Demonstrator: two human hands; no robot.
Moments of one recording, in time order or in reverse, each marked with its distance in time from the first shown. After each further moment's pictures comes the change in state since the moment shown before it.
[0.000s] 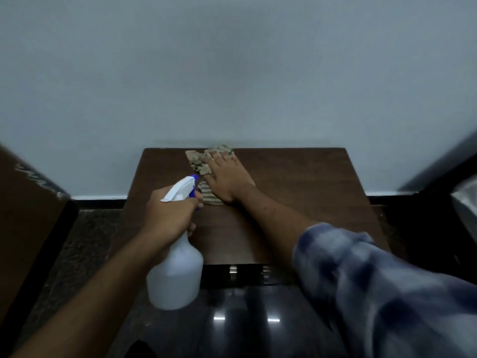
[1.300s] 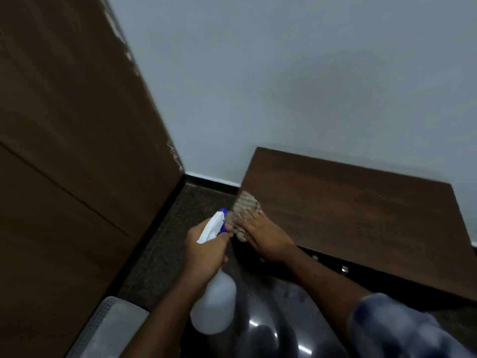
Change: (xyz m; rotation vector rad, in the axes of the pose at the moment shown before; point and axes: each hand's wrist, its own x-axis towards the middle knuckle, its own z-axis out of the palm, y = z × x) left_hand -0.135 -0.055 -0.158 -0.196 0.293 -0.115; right_hand -0.107 -0.172 0.056 -0.047 -0.135 -0.564
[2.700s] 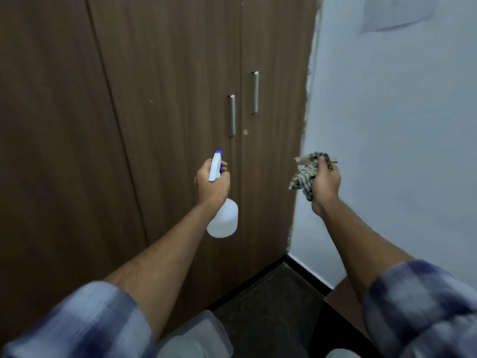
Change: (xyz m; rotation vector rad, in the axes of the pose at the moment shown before) left_hand -0.167 0.217 -0.336 -0.084 0.807 0.603; right_hand 0.038 -0.312 -0.409 1.622 0.734 0.142
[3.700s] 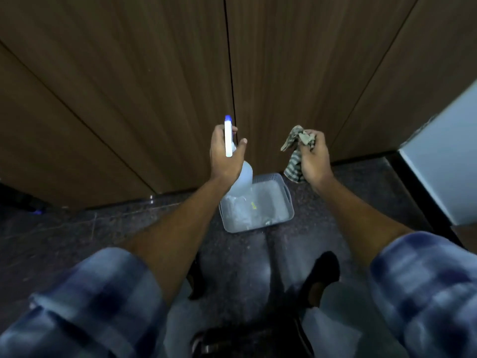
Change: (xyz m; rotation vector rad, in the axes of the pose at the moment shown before) left_hand -0.142 -0.309 -0.133 0.299 0.205 -0.324; right_hand -0.166 0.385 0.056 -0.549 -0.690 0.222
